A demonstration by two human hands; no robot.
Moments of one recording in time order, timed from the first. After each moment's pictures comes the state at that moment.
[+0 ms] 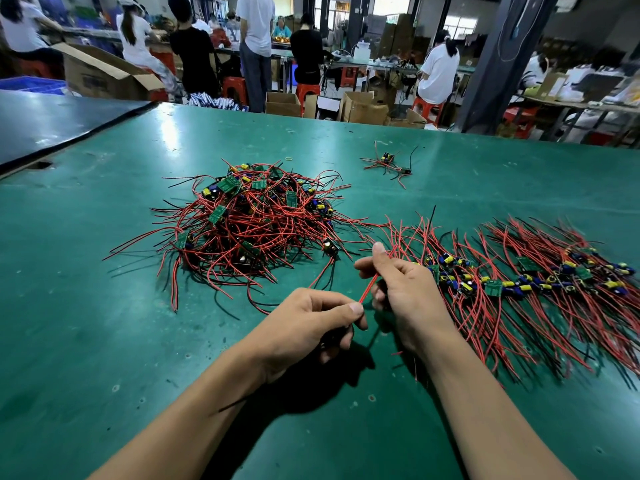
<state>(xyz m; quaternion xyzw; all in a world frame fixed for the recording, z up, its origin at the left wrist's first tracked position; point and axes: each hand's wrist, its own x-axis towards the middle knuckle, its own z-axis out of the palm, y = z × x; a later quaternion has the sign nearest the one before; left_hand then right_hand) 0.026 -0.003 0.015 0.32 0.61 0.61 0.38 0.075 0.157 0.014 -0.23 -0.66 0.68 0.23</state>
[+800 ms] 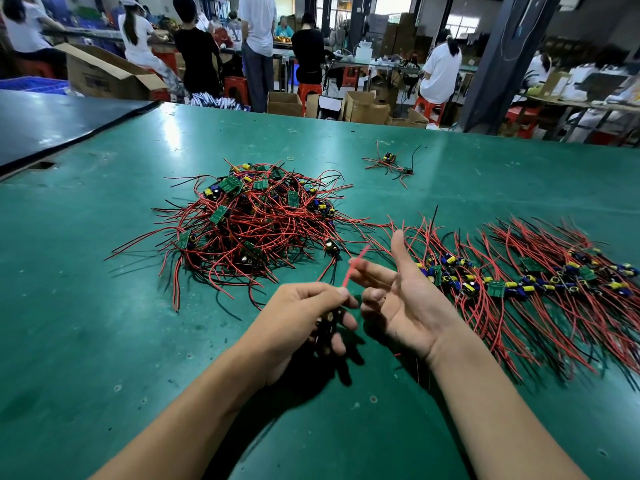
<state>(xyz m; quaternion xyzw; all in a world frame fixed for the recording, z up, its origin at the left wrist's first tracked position) 0.027 0.001 0.019 0.17 0.60 0.70 0.36 0.074 0.162 0.018 -0.23 -0.43 0.87 0.05</state>
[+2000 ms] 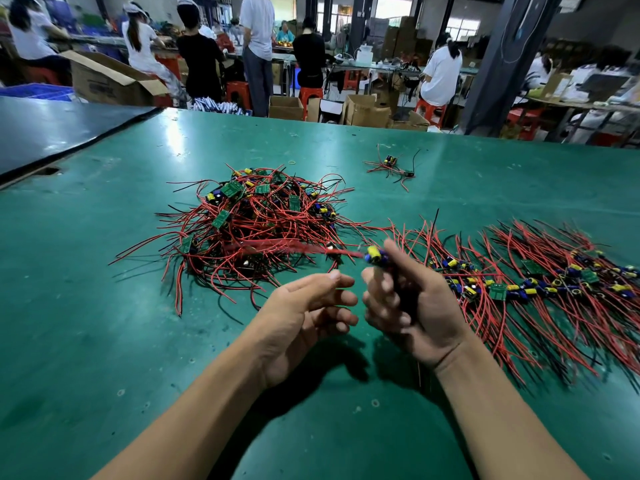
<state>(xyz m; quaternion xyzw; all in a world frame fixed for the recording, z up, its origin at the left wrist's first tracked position) 0.022 0.001 0.023 0.13 0.48 0.78 0.39 0.090 0.155 0.035 -0.04 -0.48 0.87 0.02</state>
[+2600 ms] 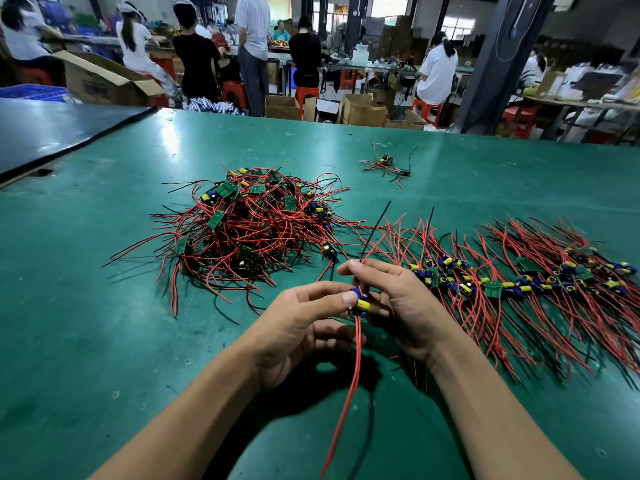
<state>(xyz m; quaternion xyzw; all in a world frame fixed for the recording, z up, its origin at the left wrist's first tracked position) 0.024 0.000 0.017 0.20 0.49 0.73 0.43 0.086 0.154 0.027 -0.13 -0.62 0.77 0.07</state>
